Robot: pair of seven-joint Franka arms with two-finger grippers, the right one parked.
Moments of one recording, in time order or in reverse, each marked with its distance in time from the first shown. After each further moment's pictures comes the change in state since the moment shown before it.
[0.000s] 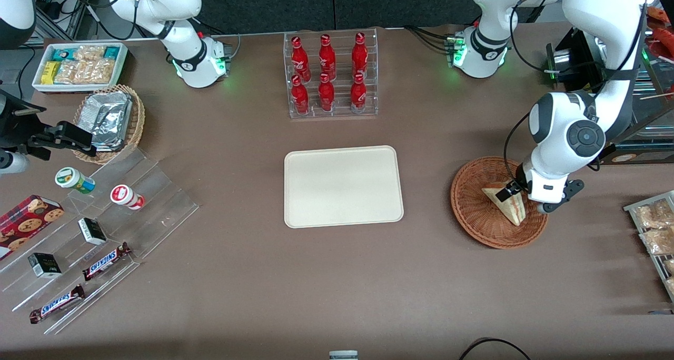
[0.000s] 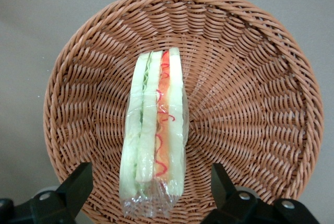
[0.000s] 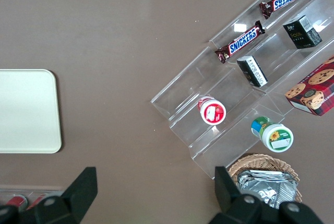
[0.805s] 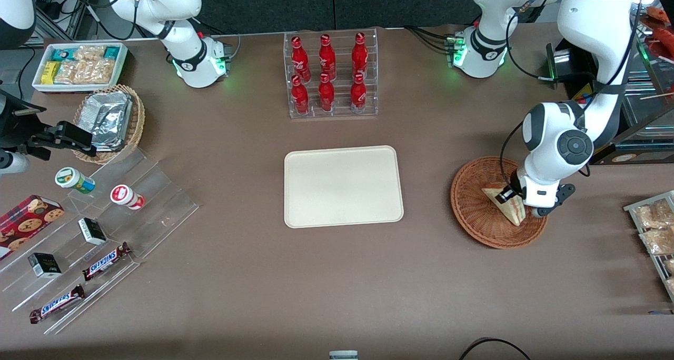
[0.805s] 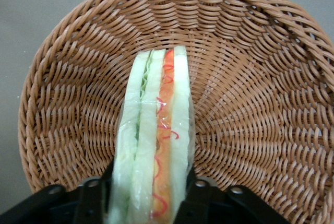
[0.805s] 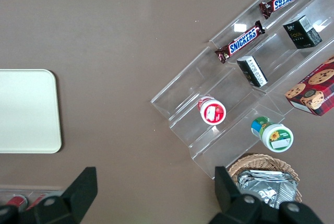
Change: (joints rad) arm 0.007 0.070 0.003 -0.013 0.000 0.079 -0.032
